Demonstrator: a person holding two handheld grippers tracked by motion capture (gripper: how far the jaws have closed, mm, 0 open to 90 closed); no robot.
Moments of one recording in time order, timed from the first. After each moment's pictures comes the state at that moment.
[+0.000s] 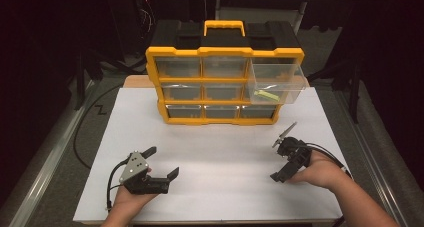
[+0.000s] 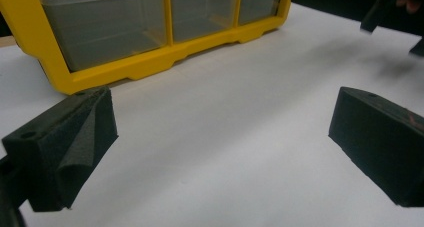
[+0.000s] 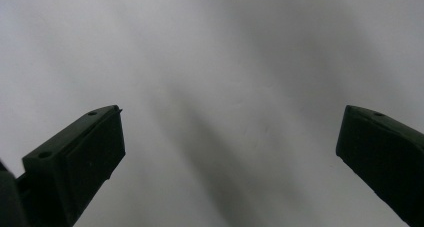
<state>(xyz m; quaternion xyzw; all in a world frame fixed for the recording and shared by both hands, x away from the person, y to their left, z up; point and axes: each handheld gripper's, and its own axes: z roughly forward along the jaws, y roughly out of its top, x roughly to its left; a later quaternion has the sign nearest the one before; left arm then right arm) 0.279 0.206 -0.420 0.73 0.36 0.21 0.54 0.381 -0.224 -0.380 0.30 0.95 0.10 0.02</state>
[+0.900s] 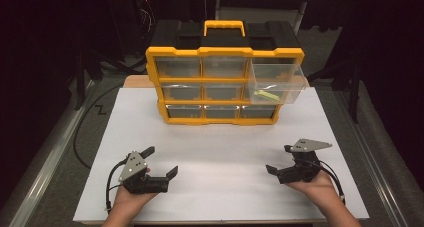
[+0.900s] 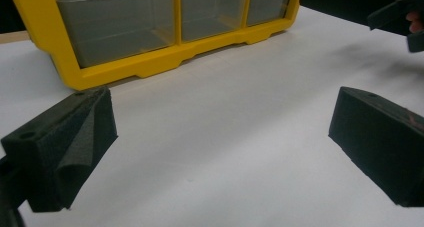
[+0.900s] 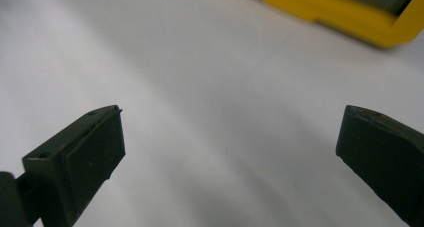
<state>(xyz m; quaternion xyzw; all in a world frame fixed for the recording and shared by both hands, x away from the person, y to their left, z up) 0.280 0.207 -0.422 0.73 0.38 0.22 0.52 0.347 -0.257 -0.398 0.35 0.82 0.42 0.14</state>
